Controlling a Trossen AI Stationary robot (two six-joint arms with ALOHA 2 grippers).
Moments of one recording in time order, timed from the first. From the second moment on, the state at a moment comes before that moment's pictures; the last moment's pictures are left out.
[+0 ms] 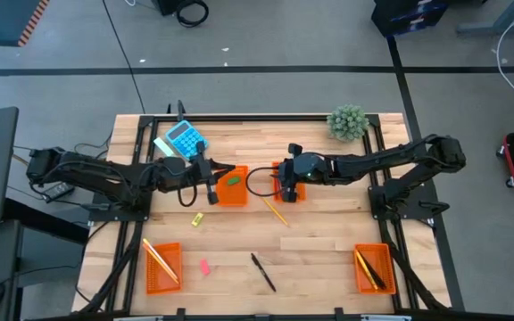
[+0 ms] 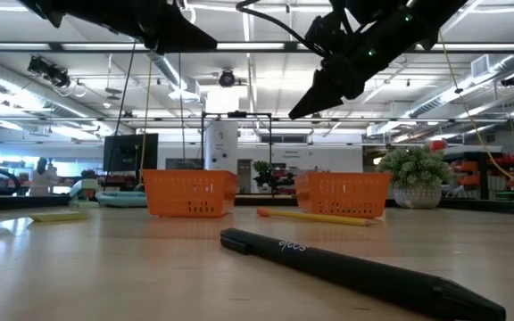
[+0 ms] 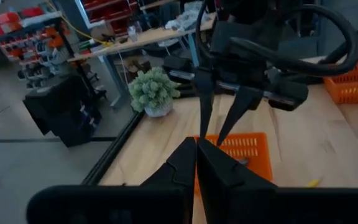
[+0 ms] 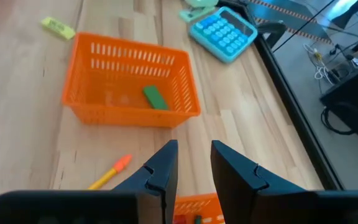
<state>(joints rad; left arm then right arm) -0.04 1.08 0.61 0.32 -0.38 0.20 -0.03 1.45 0.84 0.02 0.29 -0.19</state>
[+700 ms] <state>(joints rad) -0.17 1.05 0.63 0.25 -0.40 0.20 0.03 1.44 0.84 0.16 0.00 -0.24</state>
